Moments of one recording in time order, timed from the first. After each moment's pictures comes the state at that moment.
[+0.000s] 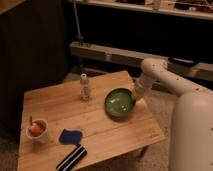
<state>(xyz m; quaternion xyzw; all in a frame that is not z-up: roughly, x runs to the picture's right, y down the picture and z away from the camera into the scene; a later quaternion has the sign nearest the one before) 0.231 0.086 0.866 -0.34 0.15 0.66 0.66</state>
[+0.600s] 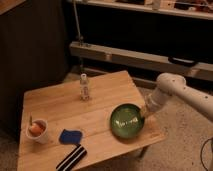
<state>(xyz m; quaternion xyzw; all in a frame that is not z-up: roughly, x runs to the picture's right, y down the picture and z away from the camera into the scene) 0.194 0.175 0.784 -0.39 0.12 0.60 0.69</state>
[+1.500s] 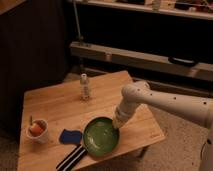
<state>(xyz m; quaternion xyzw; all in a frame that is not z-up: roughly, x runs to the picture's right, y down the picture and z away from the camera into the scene) 0.032 0.171 0.792 -0.41 0.09 0.51 0.75</state>
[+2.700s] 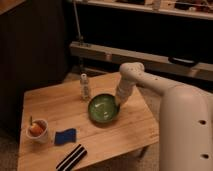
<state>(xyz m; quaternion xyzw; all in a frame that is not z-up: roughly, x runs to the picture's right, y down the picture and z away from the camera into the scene) 0.128 0.097 0.893 -0.37 0.17 0.62 0.68</state>
